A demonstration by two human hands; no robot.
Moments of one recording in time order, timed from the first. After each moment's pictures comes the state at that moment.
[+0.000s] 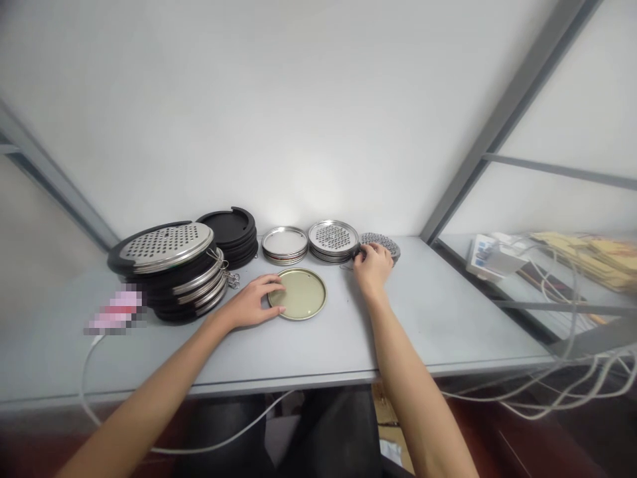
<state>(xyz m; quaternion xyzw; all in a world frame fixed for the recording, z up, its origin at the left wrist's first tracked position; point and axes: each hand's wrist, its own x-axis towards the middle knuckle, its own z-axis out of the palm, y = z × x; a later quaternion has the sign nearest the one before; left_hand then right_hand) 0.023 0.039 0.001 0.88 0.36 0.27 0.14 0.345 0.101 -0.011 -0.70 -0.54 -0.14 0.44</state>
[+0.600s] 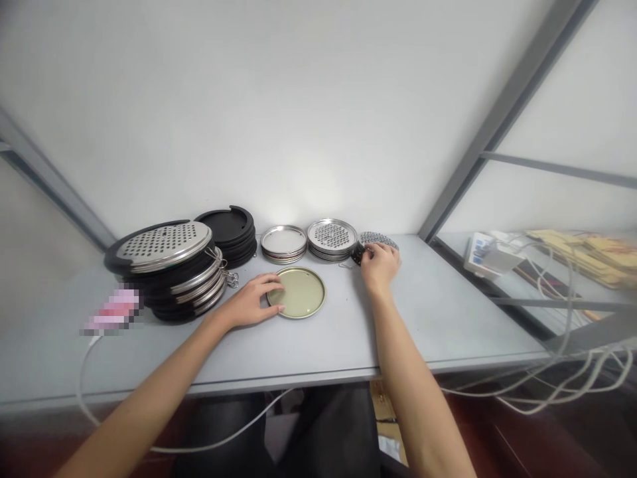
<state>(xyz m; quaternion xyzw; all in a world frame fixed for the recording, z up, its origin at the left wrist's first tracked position) 0.024 0.037 0.003 0.88 0.36 0.27 0.14 0.361 0.102 -0.011 -0.69 -0.51 -0.15 0.50</state>
